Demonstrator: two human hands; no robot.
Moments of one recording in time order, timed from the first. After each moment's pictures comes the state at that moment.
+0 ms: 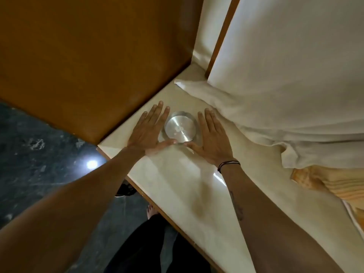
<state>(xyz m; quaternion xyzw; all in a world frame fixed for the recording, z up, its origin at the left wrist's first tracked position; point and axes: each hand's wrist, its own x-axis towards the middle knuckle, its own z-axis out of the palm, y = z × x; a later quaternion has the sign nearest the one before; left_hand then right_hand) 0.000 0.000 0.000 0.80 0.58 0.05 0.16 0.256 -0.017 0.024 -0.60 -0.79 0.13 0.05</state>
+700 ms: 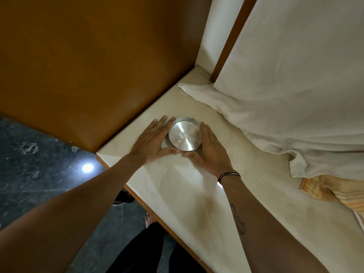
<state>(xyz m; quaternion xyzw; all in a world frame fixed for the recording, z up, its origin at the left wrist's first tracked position) -0.003 0.007 -0.016 0.77 0.57 0.07 0.27 0.241 -0.016 0.001 -0.63 -0.72 0.29 0.08</state>
